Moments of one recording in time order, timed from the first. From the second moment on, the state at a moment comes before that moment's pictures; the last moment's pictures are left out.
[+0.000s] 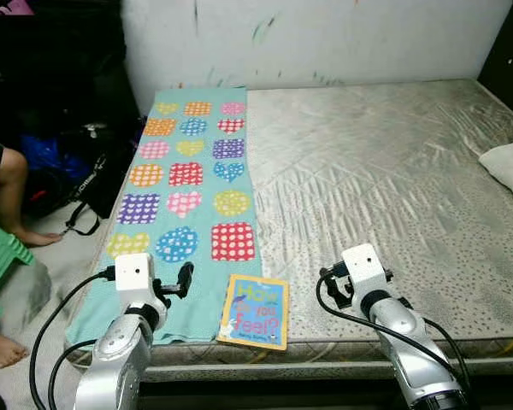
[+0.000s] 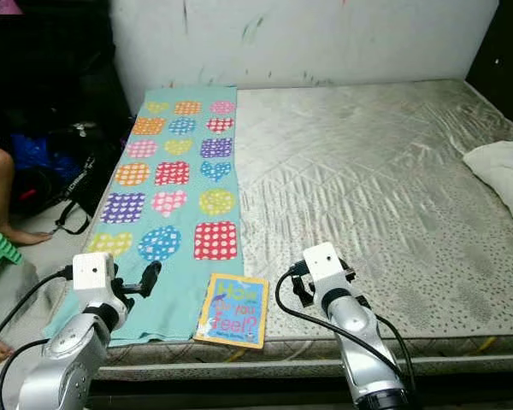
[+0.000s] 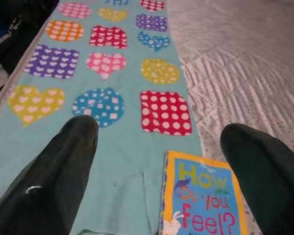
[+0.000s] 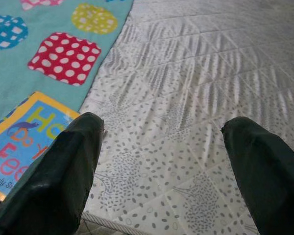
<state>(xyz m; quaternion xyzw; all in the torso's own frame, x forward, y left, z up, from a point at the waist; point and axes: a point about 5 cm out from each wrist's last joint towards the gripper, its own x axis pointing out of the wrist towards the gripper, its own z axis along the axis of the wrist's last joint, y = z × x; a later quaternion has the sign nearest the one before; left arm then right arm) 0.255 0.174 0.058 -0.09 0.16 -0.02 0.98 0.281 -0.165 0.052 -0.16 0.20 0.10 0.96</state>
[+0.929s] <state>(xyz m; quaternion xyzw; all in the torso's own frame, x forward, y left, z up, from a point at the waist) 0.258 0.173 0.056 -0.09 0.16 -0.02 0.98 0.283 -0.165 0.052 -0.15 0.20 0.10 0.96</state>
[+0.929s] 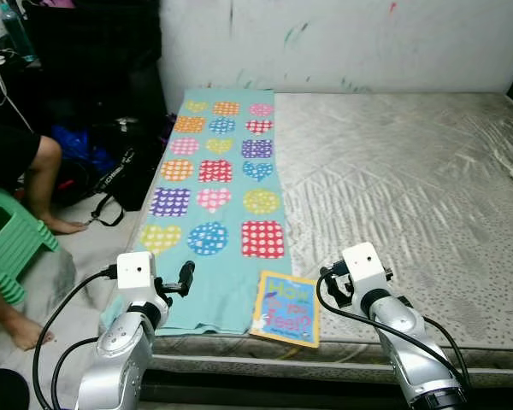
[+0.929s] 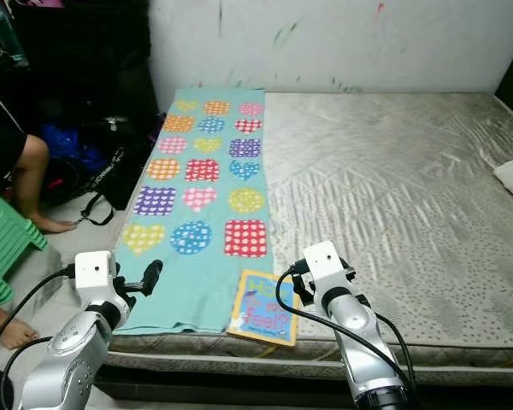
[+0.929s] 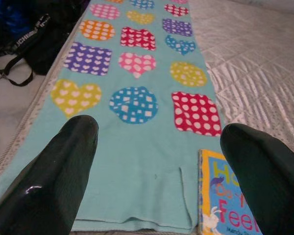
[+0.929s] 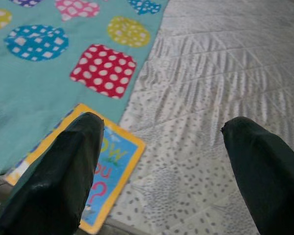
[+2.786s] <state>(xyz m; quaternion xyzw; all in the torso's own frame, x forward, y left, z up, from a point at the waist) 0.262 0.178 0.081 -0.10 0.04 0.03 0.99 0.294 -0.168 0.089 0.03 0.05 -0.04 1.00</state>
